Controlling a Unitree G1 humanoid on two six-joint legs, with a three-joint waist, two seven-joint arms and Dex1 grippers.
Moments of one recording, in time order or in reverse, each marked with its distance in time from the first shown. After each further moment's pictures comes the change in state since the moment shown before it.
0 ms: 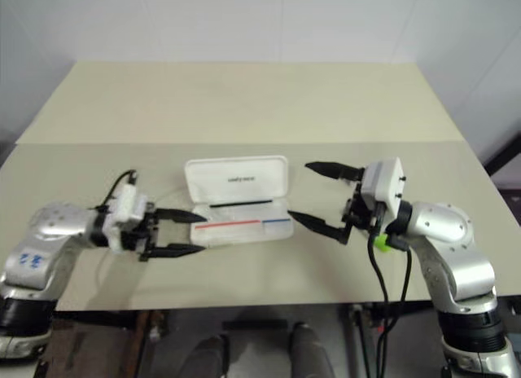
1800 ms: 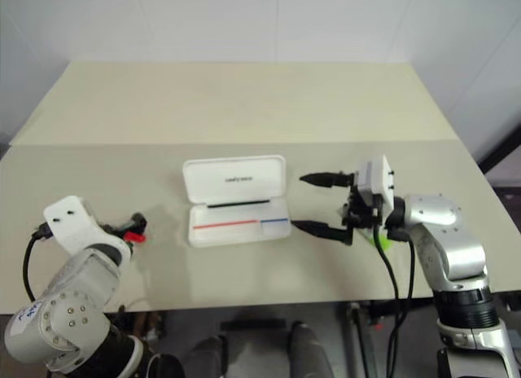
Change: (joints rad) left arm -0.132 -0.878 0.459 -0.719 0.332 1.300 1.605; right arm -0.106 -0.011 0.051 0.174 0.003 0.048 0.196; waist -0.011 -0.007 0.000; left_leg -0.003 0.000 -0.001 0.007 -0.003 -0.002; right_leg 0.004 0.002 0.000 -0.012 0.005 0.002
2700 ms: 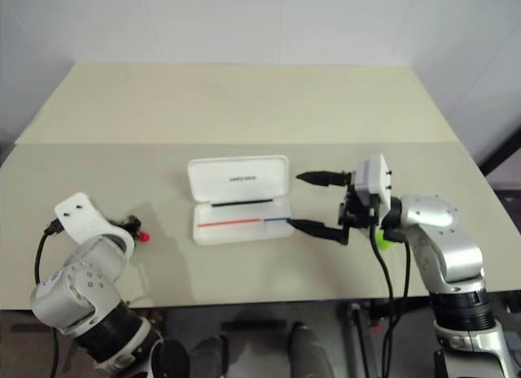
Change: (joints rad) left arm -0.099 -0.022 0.042 0.254 0.149 -0.141 -0.050; right arm 0.006 0.024 -0.001 -0.037 0.008 0.014 -0.036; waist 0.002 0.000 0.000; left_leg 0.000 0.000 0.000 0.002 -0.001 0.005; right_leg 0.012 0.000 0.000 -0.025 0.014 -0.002
